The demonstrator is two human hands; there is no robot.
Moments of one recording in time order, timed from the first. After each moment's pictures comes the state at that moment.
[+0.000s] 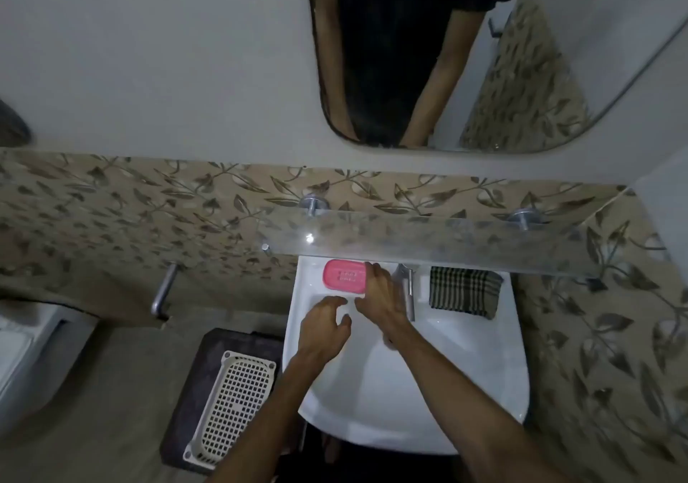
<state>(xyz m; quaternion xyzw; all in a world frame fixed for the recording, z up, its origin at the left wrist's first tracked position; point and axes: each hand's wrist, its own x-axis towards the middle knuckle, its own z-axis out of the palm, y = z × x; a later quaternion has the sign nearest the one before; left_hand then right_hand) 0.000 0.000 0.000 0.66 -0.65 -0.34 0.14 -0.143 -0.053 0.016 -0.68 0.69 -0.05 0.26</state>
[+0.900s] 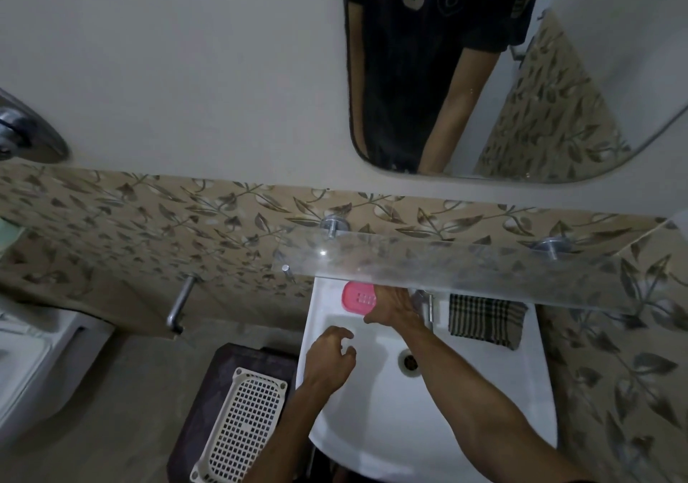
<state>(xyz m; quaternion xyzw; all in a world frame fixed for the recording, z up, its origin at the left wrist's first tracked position) 0.025 -0.002 -0.021 0.69 -0.61 -0.36 0.12 -0.140 -0.097 0.004 -0.69 0.65 0.01 0.31</state>
